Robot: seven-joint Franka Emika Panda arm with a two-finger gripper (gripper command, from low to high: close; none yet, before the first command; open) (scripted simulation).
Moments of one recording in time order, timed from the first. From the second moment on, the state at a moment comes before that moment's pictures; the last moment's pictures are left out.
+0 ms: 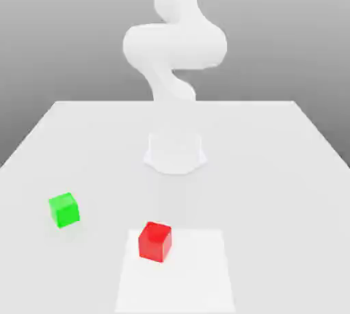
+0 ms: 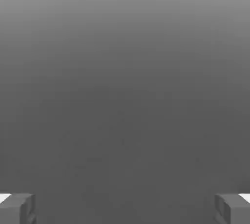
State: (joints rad) arm -0.02 -0.73 0.01 -2.36 -0.01 2.35 0.83
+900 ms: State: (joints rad) arm -0.12 0.22 0.01 -2.80 -0.02 3.02 1.04
